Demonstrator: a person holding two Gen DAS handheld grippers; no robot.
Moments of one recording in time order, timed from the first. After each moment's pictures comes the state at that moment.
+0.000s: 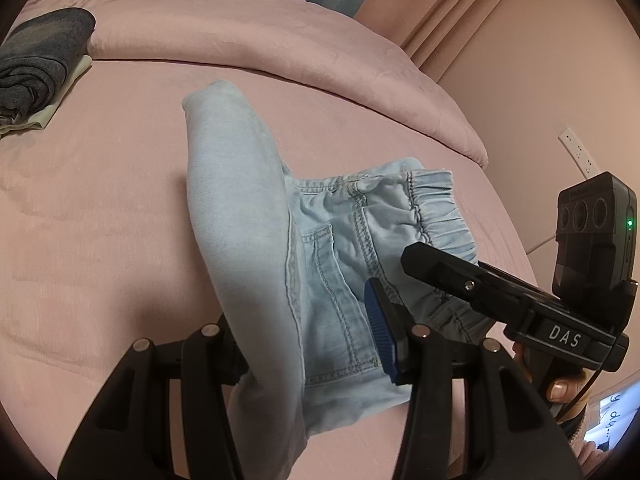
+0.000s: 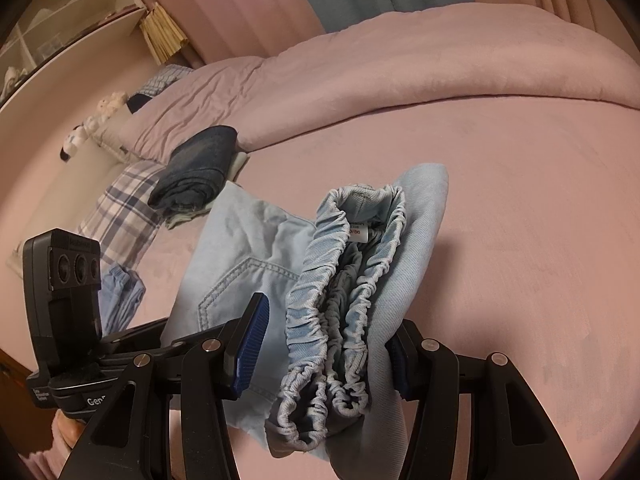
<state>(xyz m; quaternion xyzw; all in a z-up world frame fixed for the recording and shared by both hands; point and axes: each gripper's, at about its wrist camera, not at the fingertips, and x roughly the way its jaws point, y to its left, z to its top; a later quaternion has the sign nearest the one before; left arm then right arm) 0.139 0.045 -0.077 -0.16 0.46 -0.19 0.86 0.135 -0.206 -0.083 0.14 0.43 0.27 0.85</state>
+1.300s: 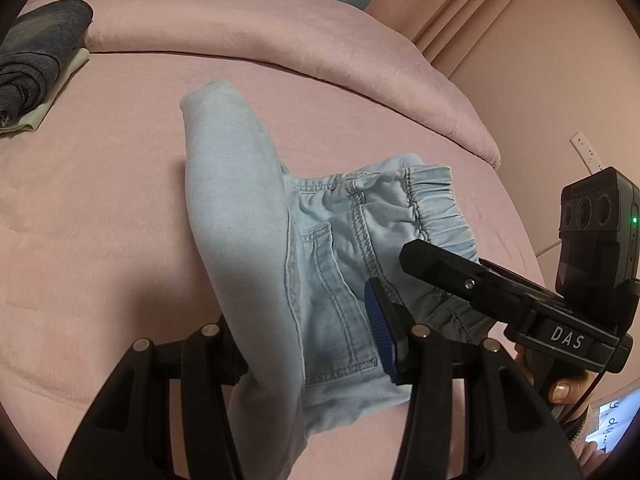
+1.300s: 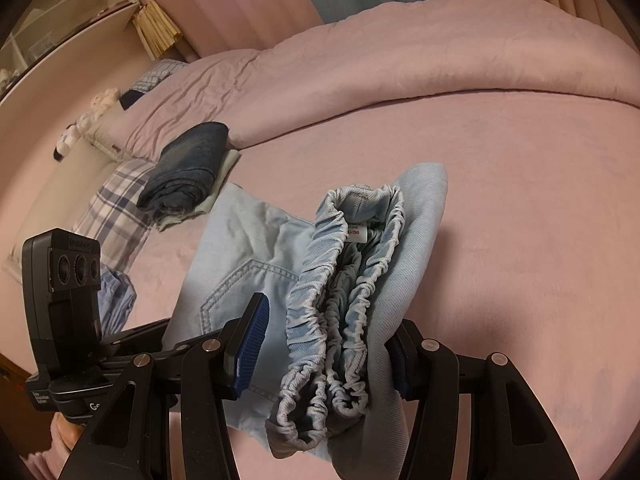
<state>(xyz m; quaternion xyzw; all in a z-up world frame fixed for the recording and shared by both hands) 0.146 0.053 -0.082 -0.16 0.47 -0.18 0.85 0.144 -0.199 -0.093 0.14 0.44 0.26 0.85</state>
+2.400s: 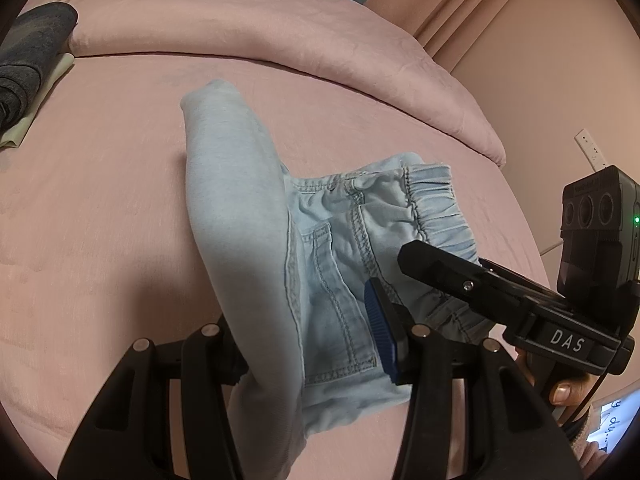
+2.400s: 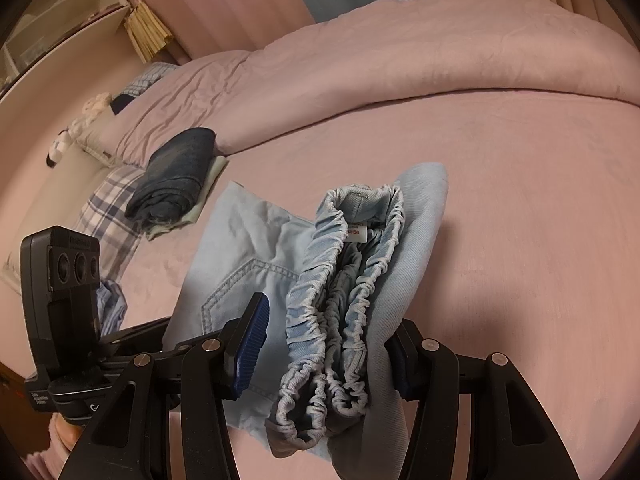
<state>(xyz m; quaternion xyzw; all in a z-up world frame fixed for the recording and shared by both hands) 0.160 0.050 -0.089 -0.15 0.48 -0.18 0.85 0.151 -0.195 -0.095 0.14 0.44 0.25 0.85</state>
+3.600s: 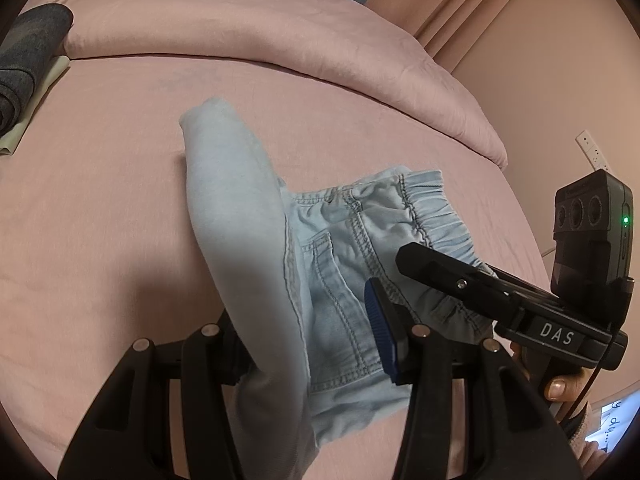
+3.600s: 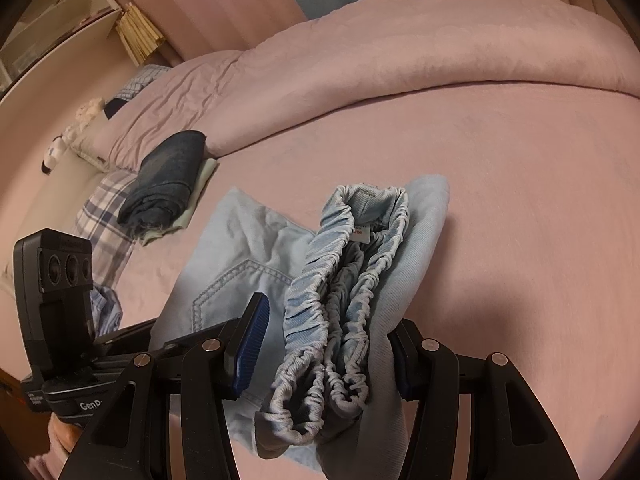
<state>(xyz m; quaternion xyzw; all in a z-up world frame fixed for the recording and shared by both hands) 0.178 0.048 -0.092 -0.15 0.48 -0.18 0.85 0.155 -0.193 -0.102 0.15 0.45 0.24 0.85</state>
